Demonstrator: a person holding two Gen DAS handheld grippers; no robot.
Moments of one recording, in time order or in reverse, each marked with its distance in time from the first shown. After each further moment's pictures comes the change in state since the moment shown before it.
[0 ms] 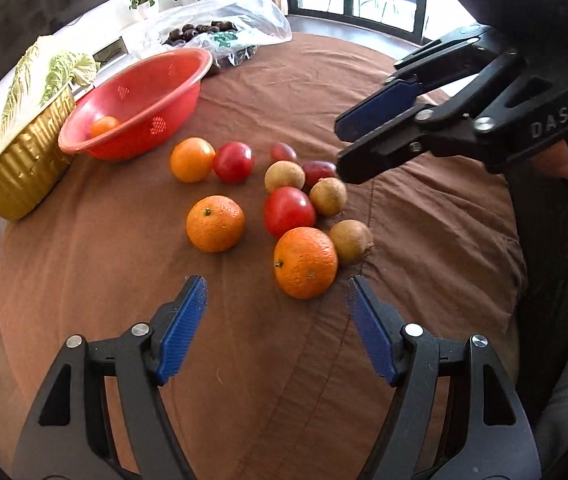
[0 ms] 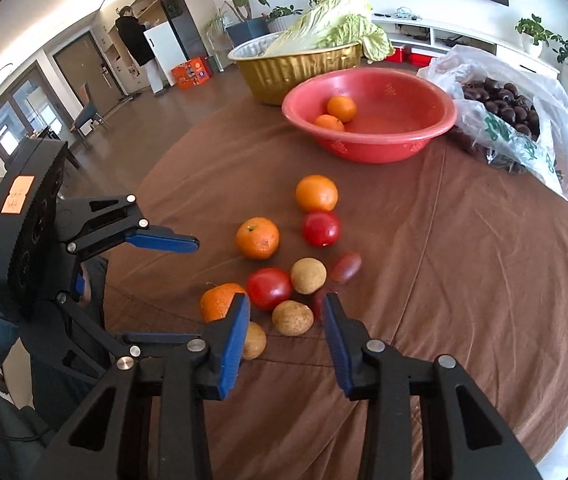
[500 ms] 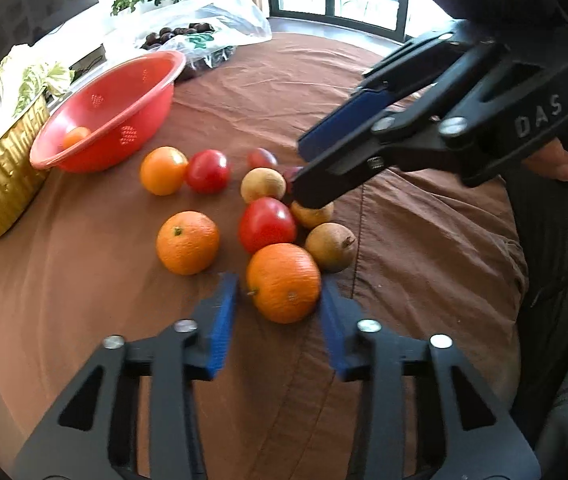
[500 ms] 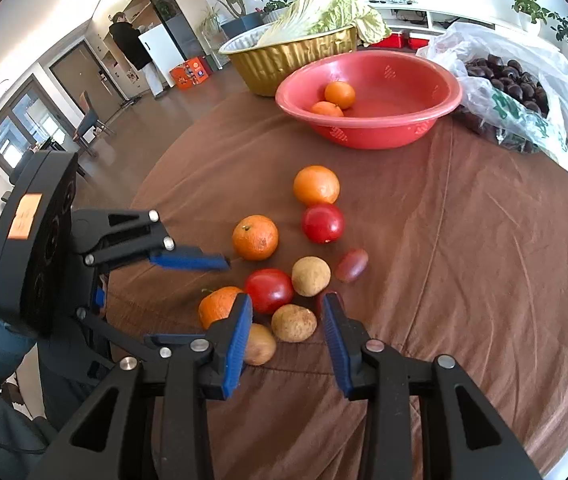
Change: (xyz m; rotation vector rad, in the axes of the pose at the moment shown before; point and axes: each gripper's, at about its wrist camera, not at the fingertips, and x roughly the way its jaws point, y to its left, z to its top) left arm 0.021 0.000 0.014 0.049 -0.018 -0.053; right arm 0.018 -0.007 0.009 0.052 0.027 0.046
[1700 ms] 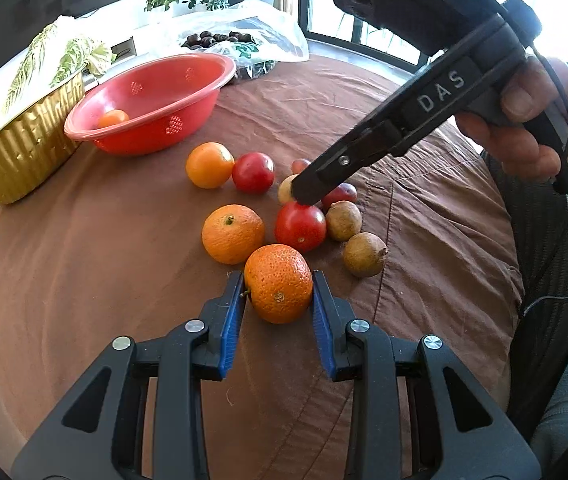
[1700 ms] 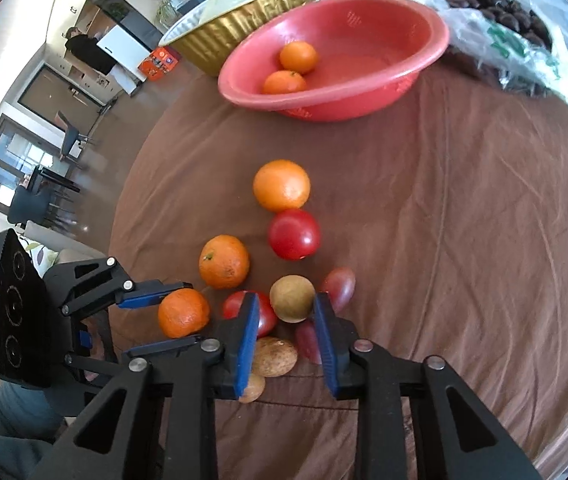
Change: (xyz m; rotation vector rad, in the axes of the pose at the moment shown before) left arm -0.015 0.024 -0.016 -0.141 -0.082 0.004; right arm 0.035 -0.033 0.036 0.194 0.177 0.064
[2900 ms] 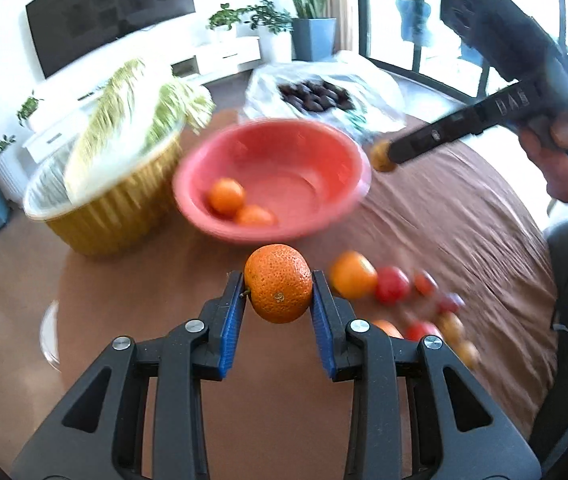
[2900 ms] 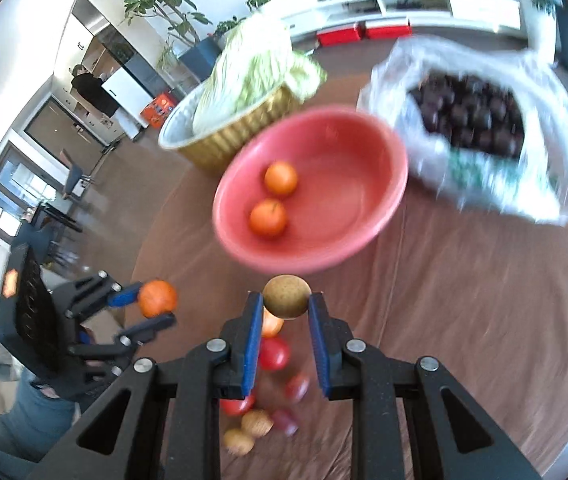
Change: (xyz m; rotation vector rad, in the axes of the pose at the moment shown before) left arm -0.024 0.086 0.084 -0.087 -0.075 0.219; right arm -0.077 -0.025 0.057 -0.006 -0.228 -0.056
